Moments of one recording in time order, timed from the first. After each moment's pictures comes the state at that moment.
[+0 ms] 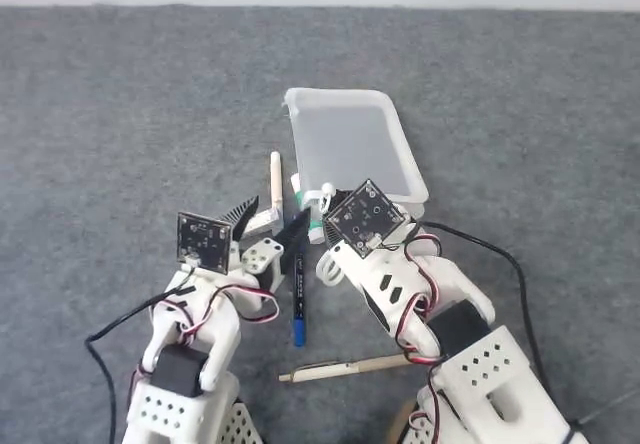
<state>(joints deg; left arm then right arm) 11.3 -103.2 96.0 42.3 8.8 -33.9 -64.4 68.8 31.4 17.4</state>
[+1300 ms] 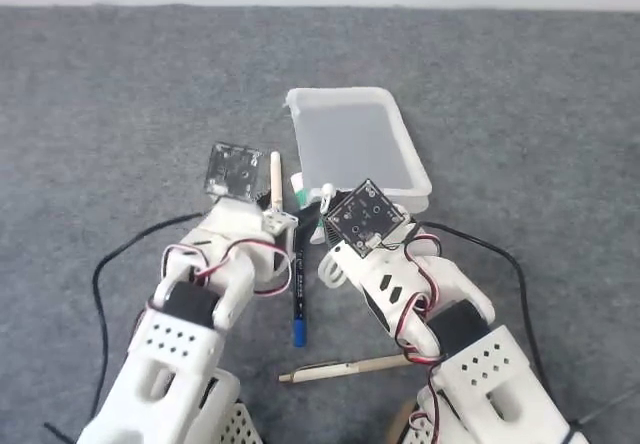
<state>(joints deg) 10.8 -55.9 73.7 35.5 9.9 -33.9 -64.4 68.8 31.6 17.4</state>
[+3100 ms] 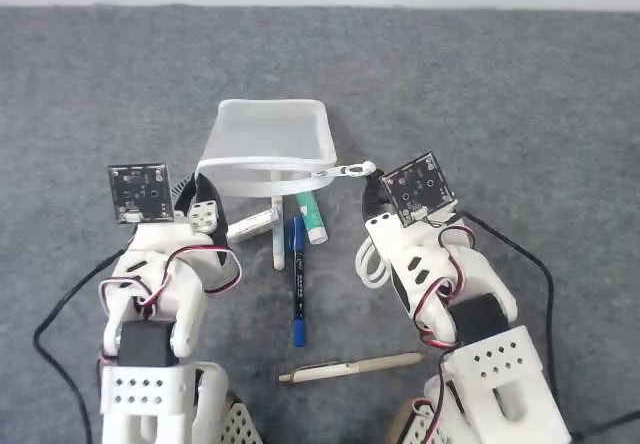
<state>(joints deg) -5.2 -79.3 74.9 45.4 10.7 -21.8 -64.5 68.1 32.8 10.9</state>
